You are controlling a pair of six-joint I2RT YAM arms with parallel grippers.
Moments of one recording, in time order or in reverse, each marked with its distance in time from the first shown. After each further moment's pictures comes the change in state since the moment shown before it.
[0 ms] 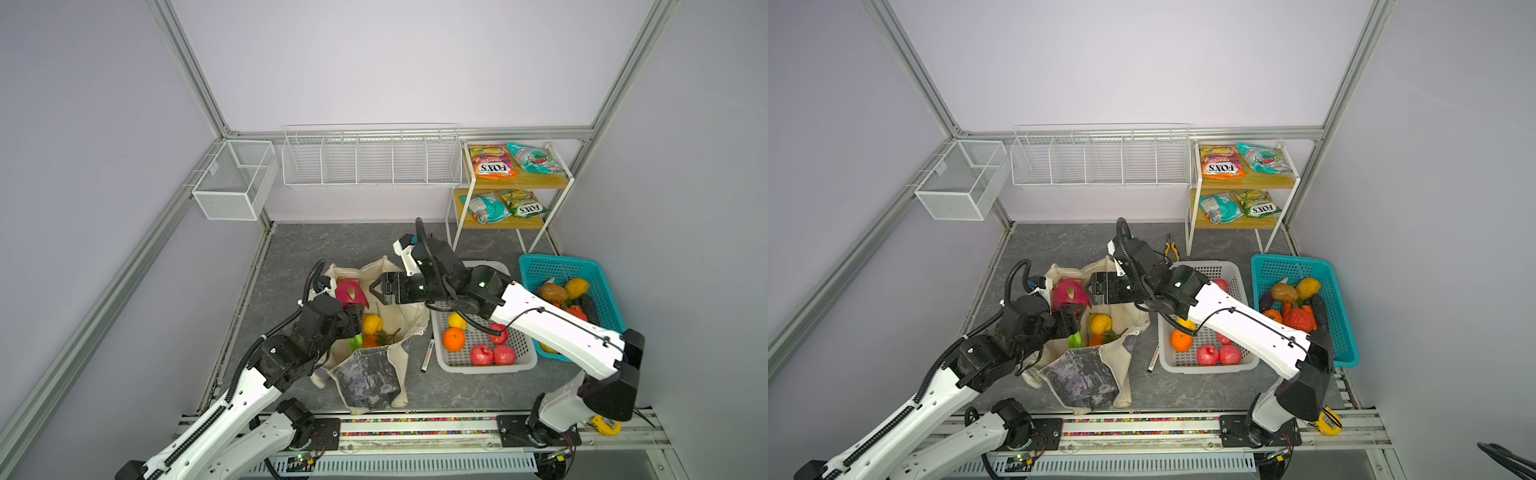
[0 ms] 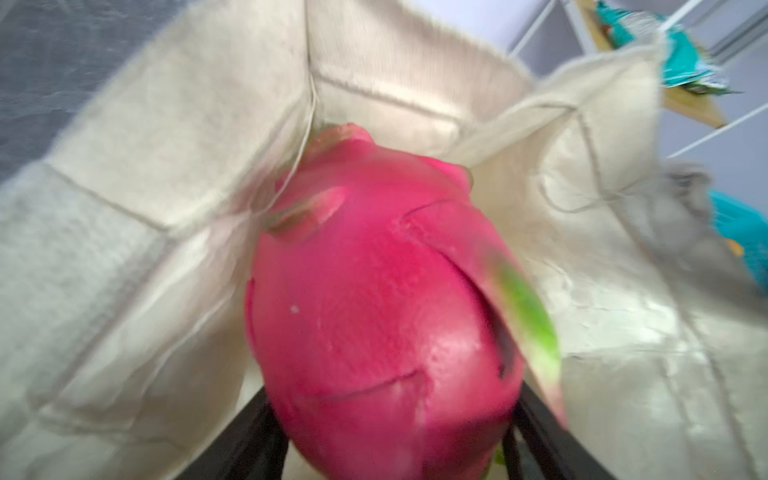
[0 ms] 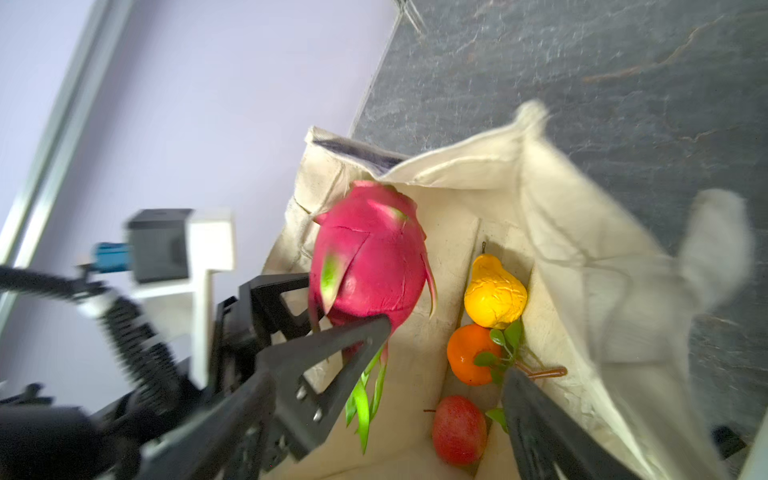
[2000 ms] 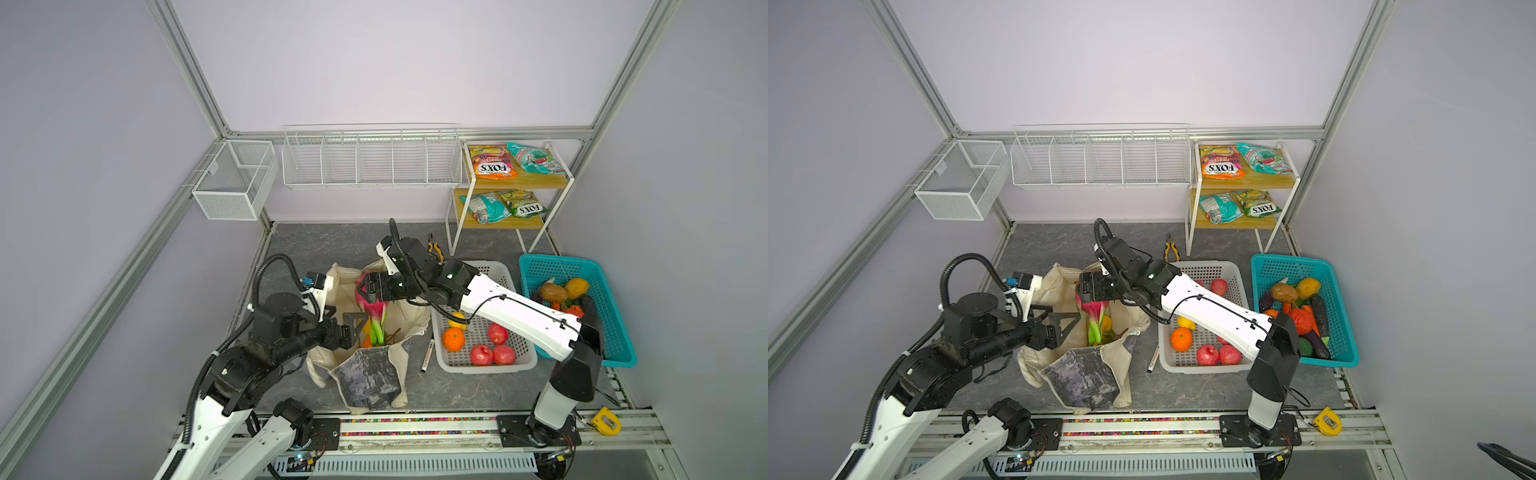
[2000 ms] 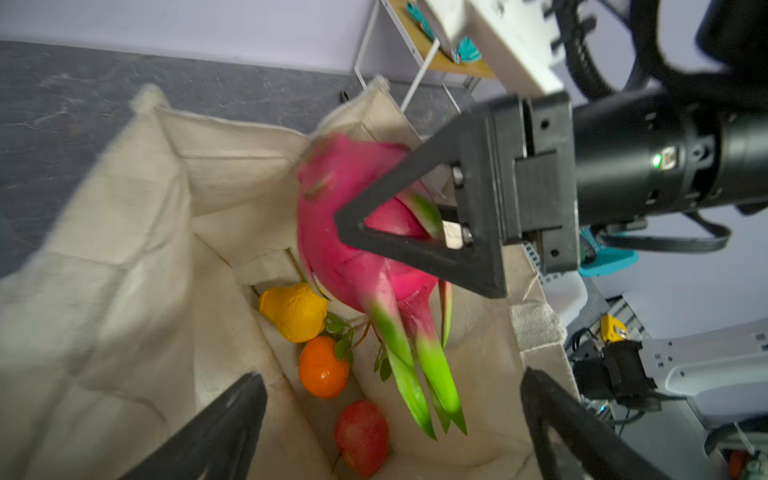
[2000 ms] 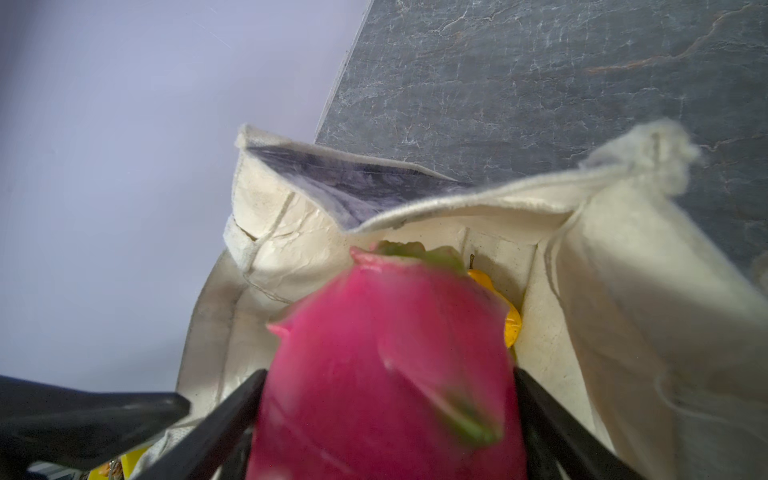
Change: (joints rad) left arm 0.066 -0.081 0.211 -0.151 0.426 0.265; right arm 0.007 0.220 0.114 0.000 0.005 -0.034
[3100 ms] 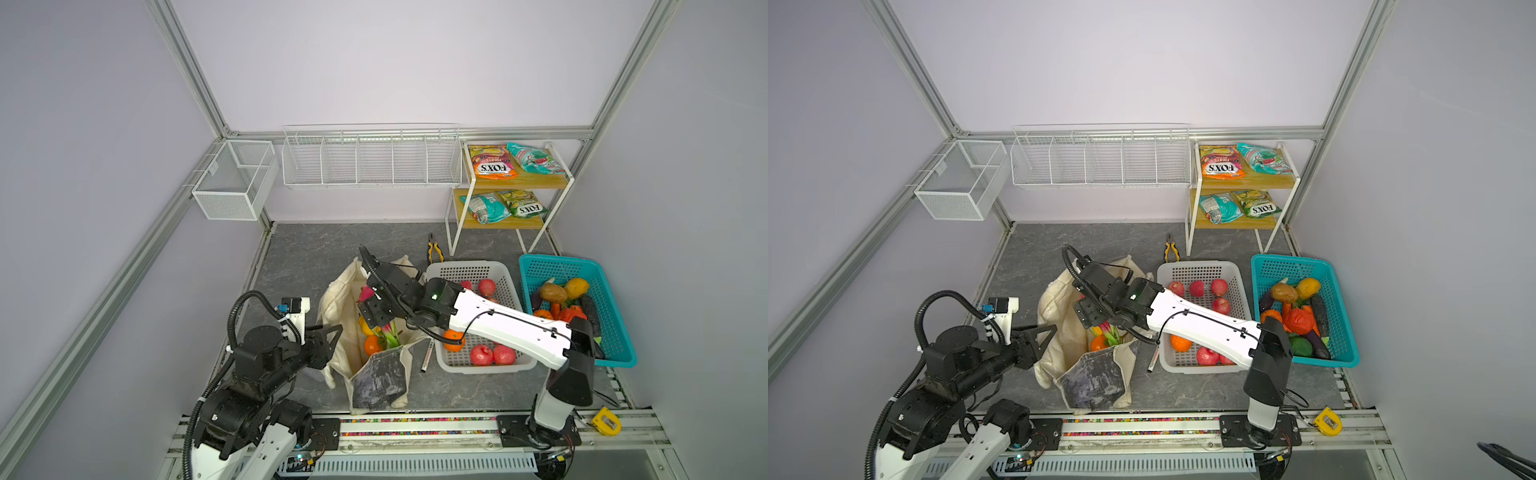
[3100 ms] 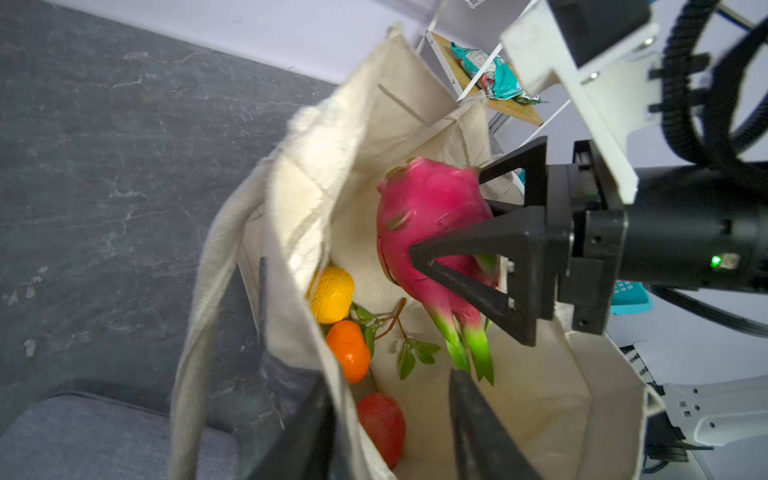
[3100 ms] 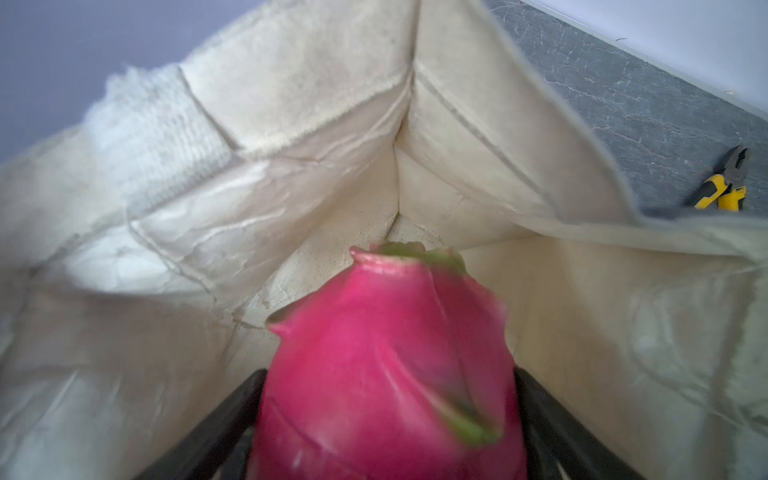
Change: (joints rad) left arm 0.235 -0.304 -0.192 -0.010 0.102 -0.051; right arm 0.143 0.025 0.003 -0.106 0.334 -0.323
